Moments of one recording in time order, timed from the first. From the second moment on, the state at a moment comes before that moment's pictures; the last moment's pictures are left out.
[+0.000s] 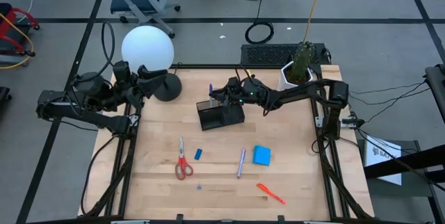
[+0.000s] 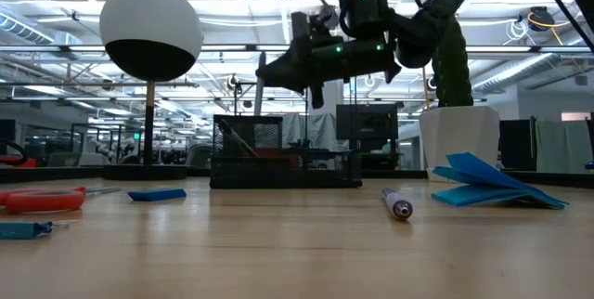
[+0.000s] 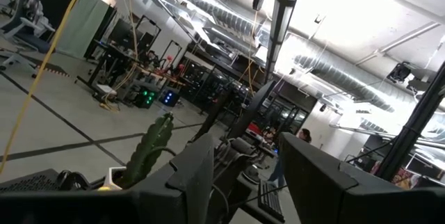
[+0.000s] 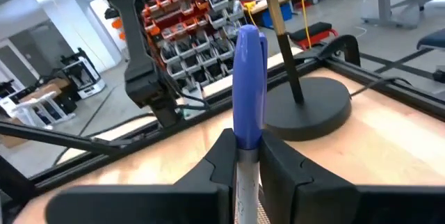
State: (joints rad) left arm -0.08 0.72 0.93 0.12 -0.37 -0.45; right arm -0.27 1.87 0.95 0.83 -0.13 0.37
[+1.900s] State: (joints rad) left arm -0.08 0.72 0.93 0.12 -0.37 -0.45; right arm -0.26 1.77 0.95 0.79 -0.22 0.48
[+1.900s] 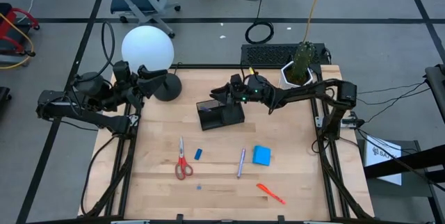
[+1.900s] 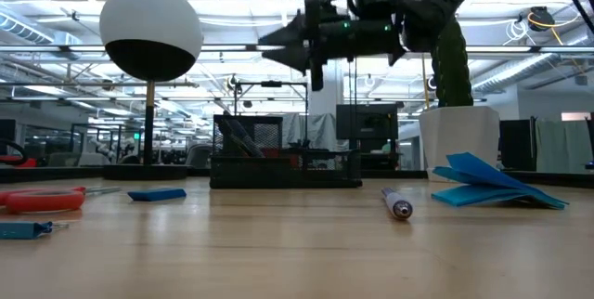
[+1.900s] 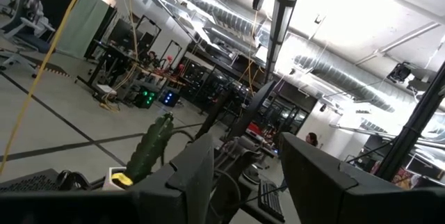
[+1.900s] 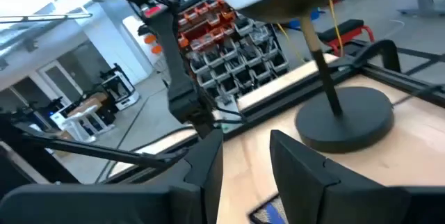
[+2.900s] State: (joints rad) left arm -0.08 0.72 0.93 0.12 -0.37 -0.45; right arm 0.22 1.63 0.95 0.11 -0.18 0.83
